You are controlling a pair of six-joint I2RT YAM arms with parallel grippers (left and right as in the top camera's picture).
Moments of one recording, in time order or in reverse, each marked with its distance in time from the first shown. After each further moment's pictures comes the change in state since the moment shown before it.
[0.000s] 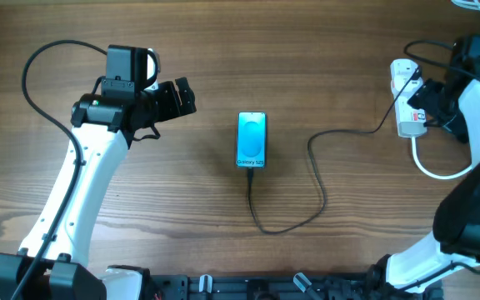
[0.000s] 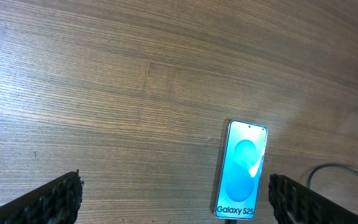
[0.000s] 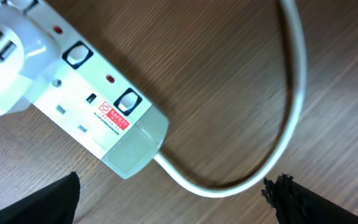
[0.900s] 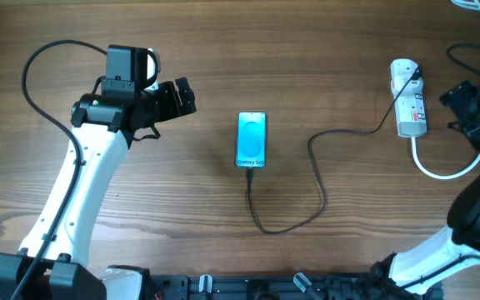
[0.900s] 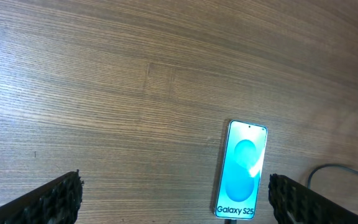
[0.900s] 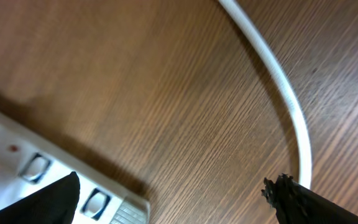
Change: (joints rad) left arm 0.000 0.000 0.000 0.000 0.000 0.000; right arm -0.194 0.083 -0.042 0.230 -0.097 0.068
